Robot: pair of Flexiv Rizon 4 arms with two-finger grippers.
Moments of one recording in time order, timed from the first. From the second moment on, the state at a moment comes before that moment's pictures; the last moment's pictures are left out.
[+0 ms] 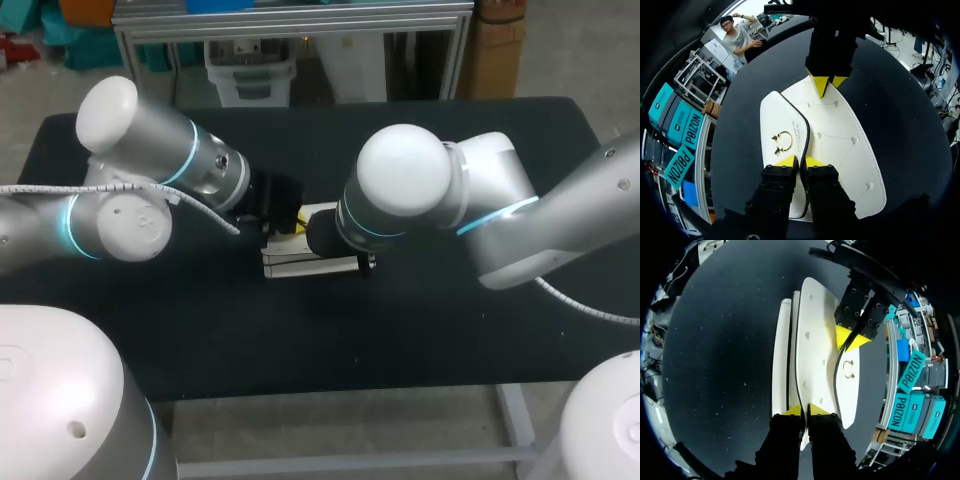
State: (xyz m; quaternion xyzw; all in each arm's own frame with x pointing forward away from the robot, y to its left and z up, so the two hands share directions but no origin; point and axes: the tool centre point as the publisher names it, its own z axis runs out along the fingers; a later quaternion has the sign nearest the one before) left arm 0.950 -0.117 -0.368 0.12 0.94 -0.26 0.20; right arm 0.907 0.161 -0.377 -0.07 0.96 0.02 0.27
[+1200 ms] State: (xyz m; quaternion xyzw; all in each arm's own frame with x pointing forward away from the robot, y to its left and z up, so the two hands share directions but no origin) left arm 0.945 -0.106 -0.324 0.09 0.90 -0.34 0.25; right arm 0.906 0.167 -0.369 -0.07 0.96 0.03 0.27
